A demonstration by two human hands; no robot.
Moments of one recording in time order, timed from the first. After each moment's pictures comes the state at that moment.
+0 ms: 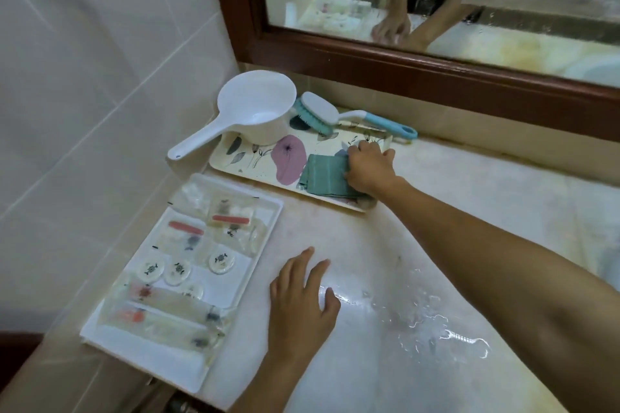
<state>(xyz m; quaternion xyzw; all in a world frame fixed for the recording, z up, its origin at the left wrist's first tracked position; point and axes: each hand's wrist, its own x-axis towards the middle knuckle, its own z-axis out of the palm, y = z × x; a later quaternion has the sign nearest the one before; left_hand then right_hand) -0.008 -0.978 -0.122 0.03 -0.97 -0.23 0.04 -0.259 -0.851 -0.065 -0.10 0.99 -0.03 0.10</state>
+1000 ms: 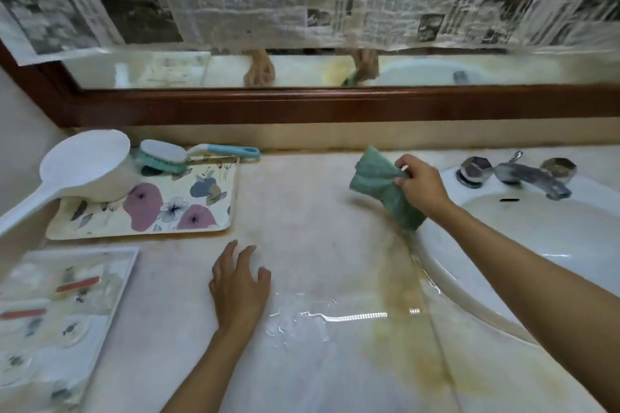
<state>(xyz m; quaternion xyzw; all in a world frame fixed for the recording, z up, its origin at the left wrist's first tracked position) -0.046 -0.858 -0.100 0.04 -0.95 -0.30 -0.01 -0.091 -0.520 0.008 0.21 0.91 -0.35 -0.08</state>
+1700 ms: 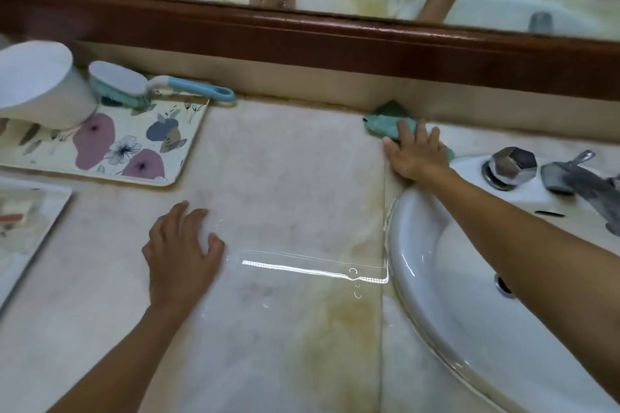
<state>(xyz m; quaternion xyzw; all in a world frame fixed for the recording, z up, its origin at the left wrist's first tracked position) -0.049 -0.816 -0.114 0.10 -0.98 -0.15 0.05 -0.195 -0.428 -0.089 0.15 0.97 -0.09 0.17</state>
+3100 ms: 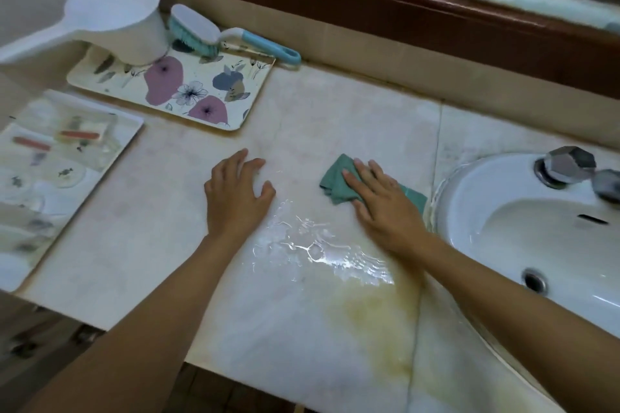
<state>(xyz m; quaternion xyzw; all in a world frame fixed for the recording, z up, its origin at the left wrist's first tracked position) -0.045 -0.832 -0.119 0.09 -0.96 -0.25 0.04 -0.061 -0.556 -0.118 -0.21 0.97 -0.12 0.07</state>
